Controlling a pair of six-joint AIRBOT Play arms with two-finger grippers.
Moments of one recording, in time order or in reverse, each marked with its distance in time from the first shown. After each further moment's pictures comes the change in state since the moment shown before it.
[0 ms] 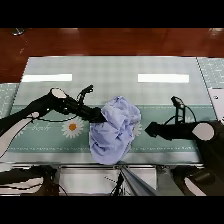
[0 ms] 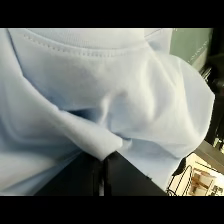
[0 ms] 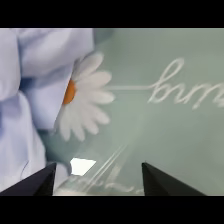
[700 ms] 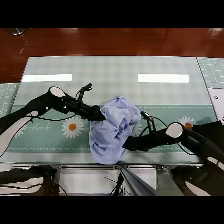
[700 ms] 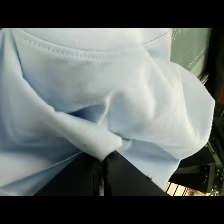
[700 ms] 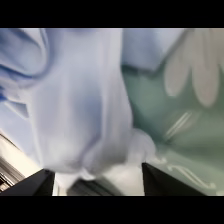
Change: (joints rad) left arm 0.020 -0.005 0.011 -0.001 -0.002 -0.007; right arm 0.246 -0.325 -0.042 0.510 -0.134 -0.363
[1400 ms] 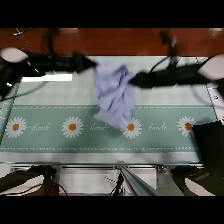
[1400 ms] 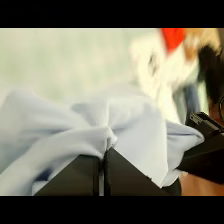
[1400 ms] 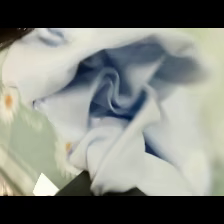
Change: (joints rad) left arm 0.153 0.191 0.452 -0.151 0.120 -0.005; right arm -0.239 -0.066 0.880 -0.229 0.194 -0.013
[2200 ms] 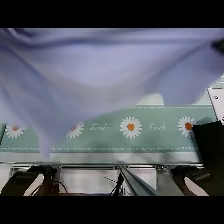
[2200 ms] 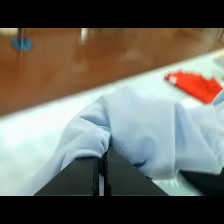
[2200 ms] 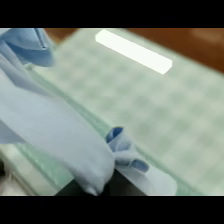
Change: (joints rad) left arm 0.105 0.583 0.237 0.438 -0.260 -0.278; right arm -0.056 0.190 0.636 -0.186 0.602 0.052
